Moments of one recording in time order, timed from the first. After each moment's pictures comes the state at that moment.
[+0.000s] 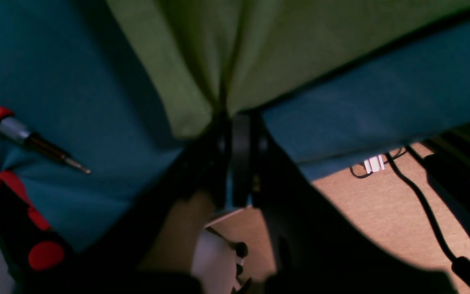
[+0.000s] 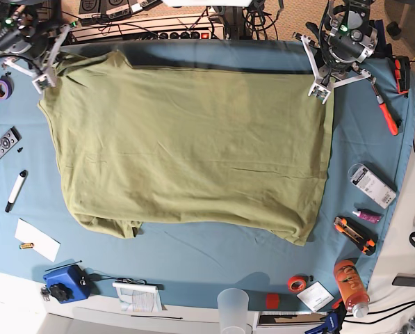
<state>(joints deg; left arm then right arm) 30.8 -14.2 1.1 119.1 0.8 -15.3 65.7 -41.0 27.3 38.3 124.1 34.8 32.4 -75.9</state>
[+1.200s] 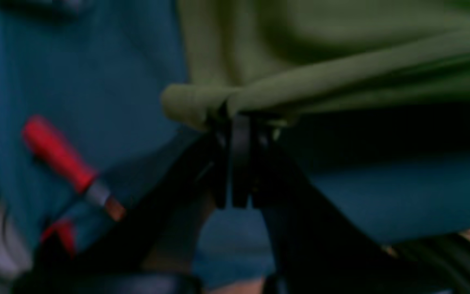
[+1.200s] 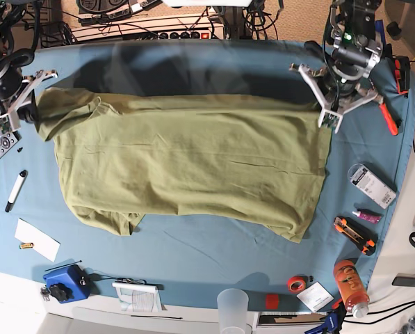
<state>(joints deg) 25.3 -14.2 1.0 125.6 -4.7 -8.3 56.2 -25.4 27.2 46.0 121.8 38.9 35.3 -65.3</state>
